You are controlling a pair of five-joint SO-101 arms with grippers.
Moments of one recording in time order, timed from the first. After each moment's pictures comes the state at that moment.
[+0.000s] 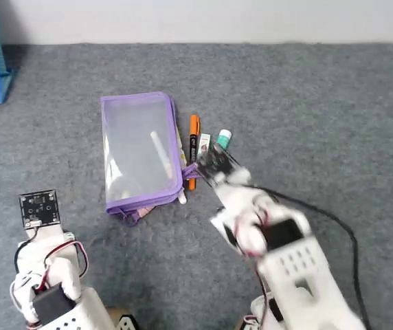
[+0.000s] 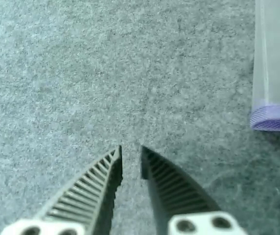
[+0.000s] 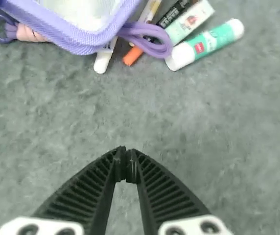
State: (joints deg) left arm -35.3 -103.4 90.2 73.5 -13.1; right arm -24.7 -48.0 52.7 63.9 18.4
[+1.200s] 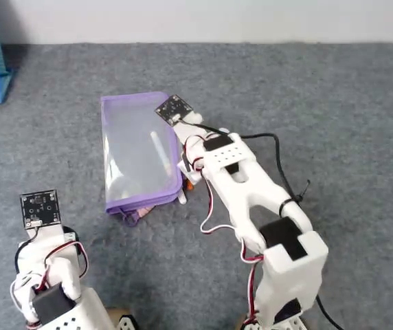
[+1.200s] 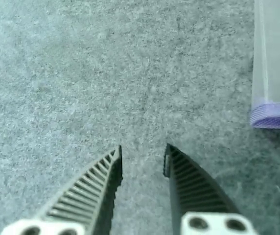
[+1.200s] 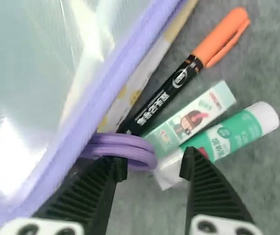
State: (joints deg) left arm -35.3 -103.4 90.9 73.3 -13.5; right arm -25.1 18.7 10.5 46.2 18.4
